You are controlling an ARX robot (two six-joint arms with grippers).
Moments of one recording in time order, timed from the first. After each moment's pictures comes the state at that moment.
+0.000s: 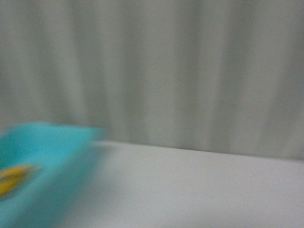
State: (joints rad) left arm 0.10 0.63 0.33 0.30 0.09 0.02; right arm 0.00 0.00 0.01 0.00 0.00 -0.01
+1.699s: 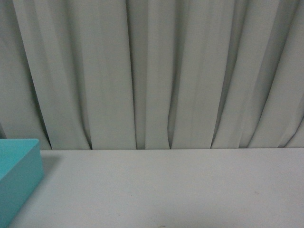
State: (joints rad) left arm 0.00 0.01 0.01 0.00 0.00 0.00; right arm 0.00 0.00 0.01 0.00 0.00 -0.01
